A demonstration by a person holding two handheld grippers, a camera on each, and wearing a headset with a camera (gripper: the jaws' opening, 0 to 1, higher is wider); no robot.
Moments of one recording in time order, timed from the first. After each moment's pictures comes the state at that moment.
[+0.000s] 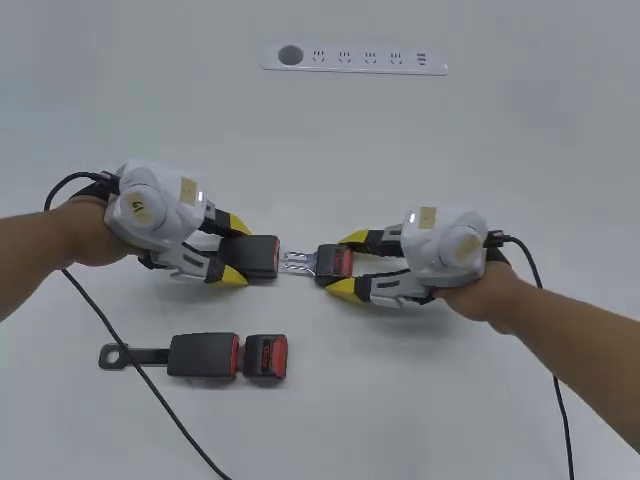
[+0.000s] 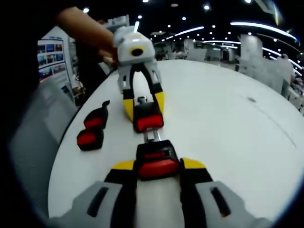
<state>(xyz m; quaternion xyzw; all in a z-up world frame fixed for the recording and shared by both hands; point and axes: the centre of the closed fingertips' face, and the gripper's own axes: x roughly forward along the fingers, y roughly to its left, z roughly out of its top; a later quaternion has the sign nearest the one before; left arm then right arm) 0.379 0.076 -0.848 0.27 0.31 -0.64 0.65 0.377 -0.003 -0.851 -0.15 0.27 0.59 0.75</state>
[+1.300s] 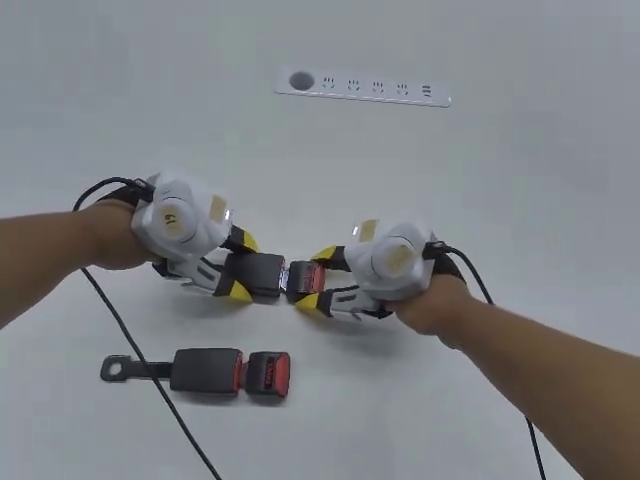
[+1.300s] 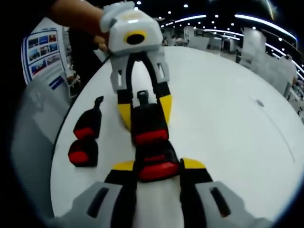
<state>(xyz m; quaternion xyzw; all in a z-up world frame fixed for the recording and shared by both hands) 0.376 0.074 -0.848 0.31 0.31 -0.65 0.62 0.377 0.029 -0.856 -0.21 0.31 0.57 0.73</state>
